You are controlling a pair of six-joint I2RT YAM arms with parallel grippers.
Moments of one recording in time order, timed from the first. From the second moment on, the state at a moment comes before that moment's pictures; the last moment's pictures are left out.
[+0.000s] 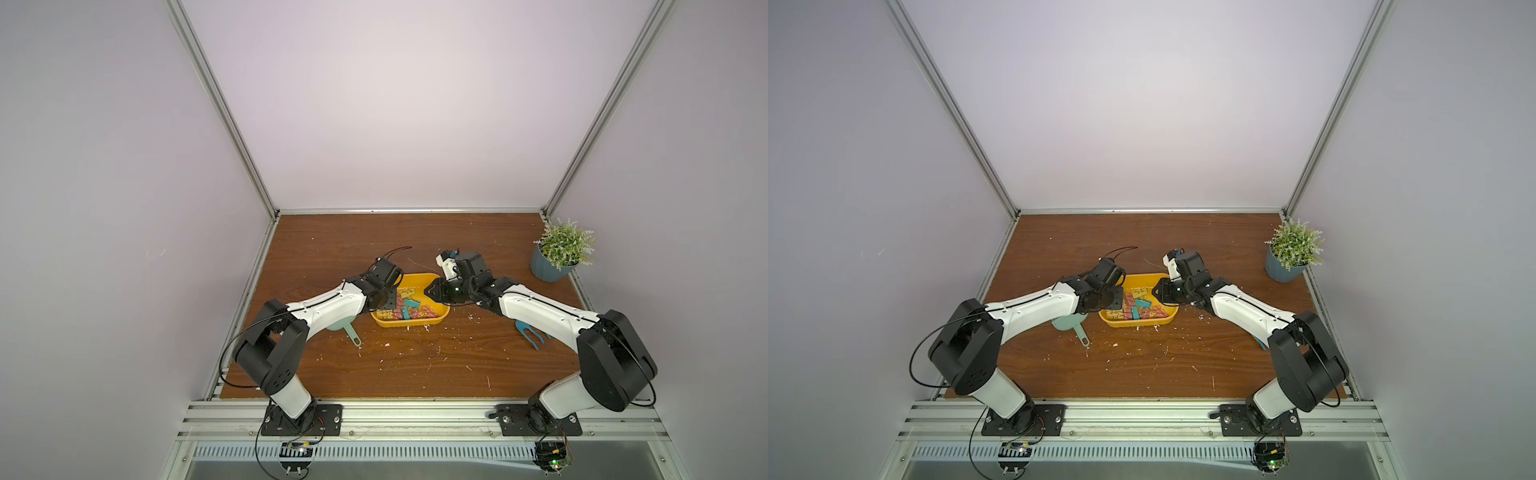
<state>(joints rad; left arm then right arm) -0.64 1.64 1.03 -0.47 -0.19 -0.52 0.59 1.53 0.95 -0.20 -0.31 0.57</state>
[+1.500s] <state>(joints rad) -0.45 1.16 0.78 -0.24 -0.18 -0.59 0.59 1.47 0.93 -0.17 -0.29 0.58</state>
